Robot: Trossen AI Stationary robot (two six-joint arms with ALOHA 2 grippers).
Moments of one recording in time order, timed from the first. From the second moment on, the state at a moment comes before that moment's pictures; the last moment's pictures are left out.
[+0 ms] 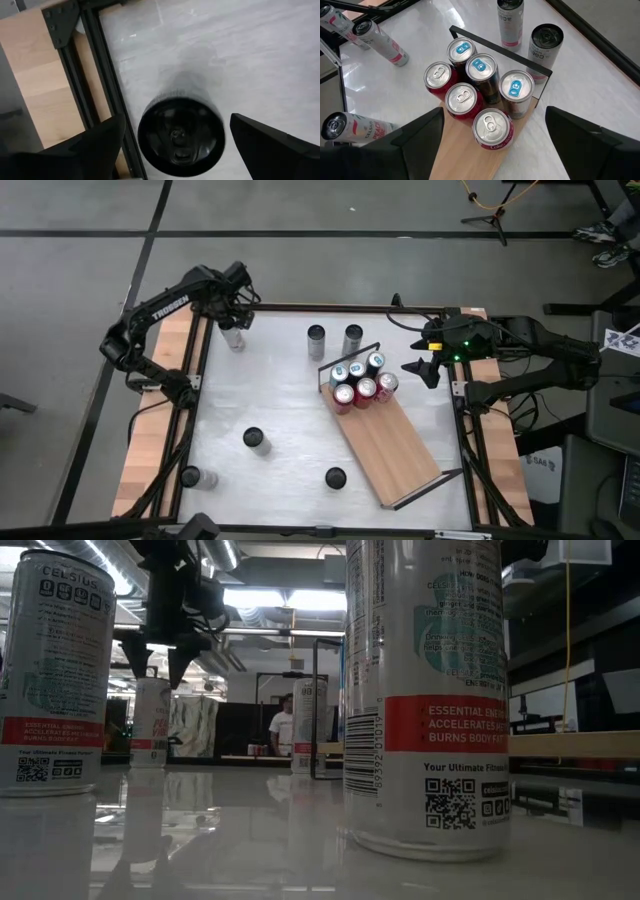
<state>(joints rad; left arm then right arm) 0.89 1.45 1.26 -1.29 -0.21 -0.44 -0.04 1.02 1.36 -1.12 0.11 0.44</state>
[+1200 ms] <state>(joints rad) 0.72 1.45 1.14 -1.17 -0.14 -0.38 -0.04 1.02 1.36 -1.12 0.11 0.44</state>
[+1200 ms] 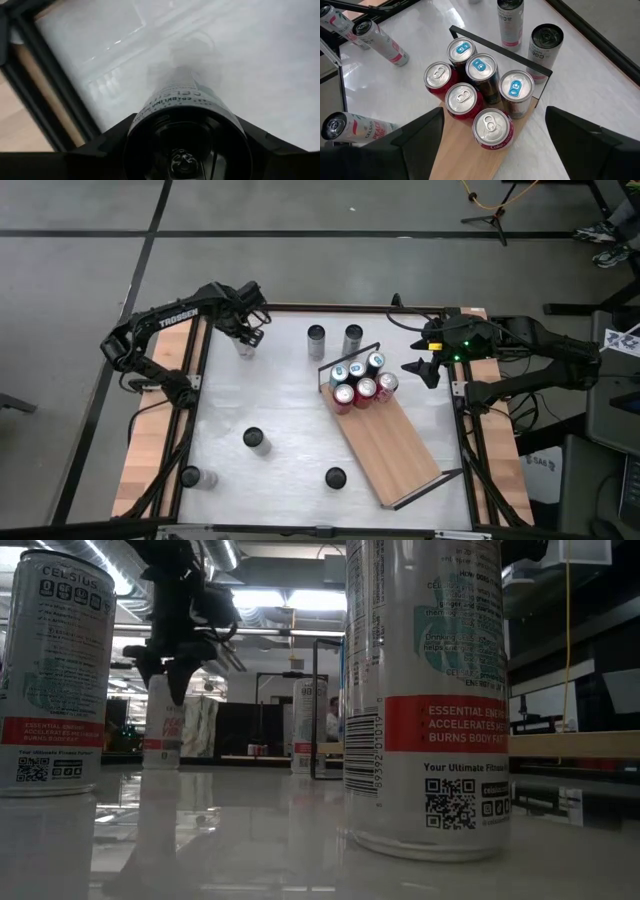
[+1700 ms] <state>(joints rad) 0.36 1.45 1.39 -1.23 -0.08 -0.39 -0.04 1.02 1.36 -1.12 0.11 0.44</state>
